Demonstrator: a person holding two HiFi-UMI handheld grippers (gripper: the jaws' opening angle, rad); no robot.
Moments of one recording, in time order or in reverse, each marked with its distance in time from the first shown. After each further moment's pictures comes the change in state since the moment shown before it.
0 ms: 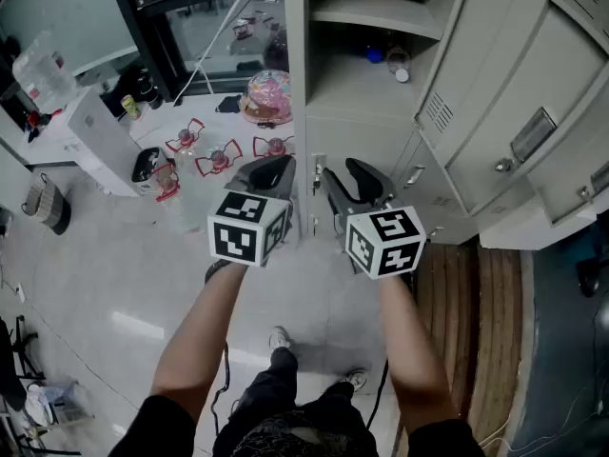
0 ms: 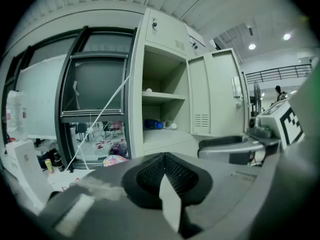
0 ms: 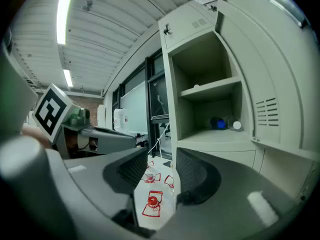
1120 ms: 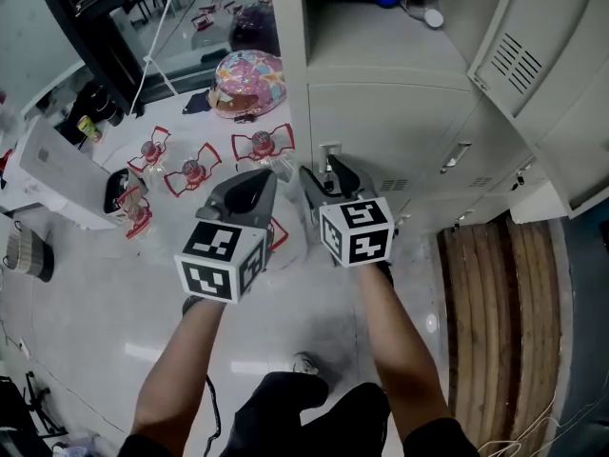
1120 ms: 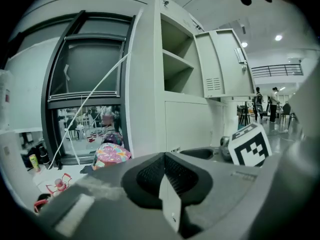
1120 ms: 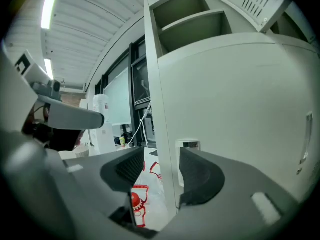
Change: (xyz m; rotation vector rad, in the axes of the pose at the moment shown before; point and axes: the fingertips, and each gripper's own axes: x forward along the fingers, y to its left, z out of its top) left arm 0.093 0.084 -0.142 0.059 0.038 -0.104; right arm 0.169 -0.059 -0.193 0.077 0.033 -0.154
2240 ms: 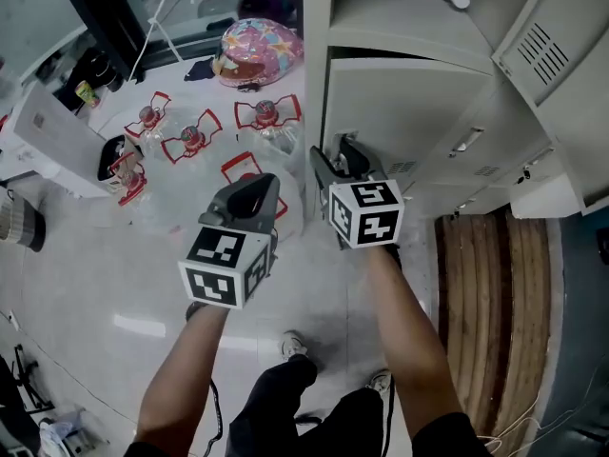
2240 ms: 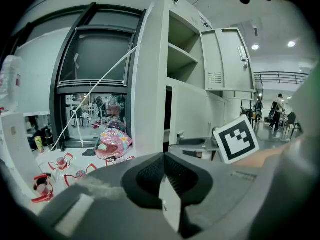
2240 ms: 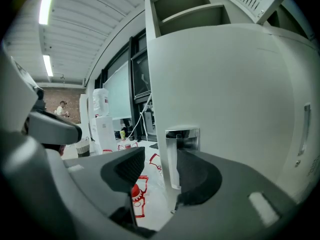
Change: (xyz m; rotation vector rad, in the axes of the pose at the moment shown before) left arm -0.023 -0.013 -0.057 -0.097 0.057 0.029; right arm 0.000 -0.004 -0.030 -0.013 0.062 -0.006
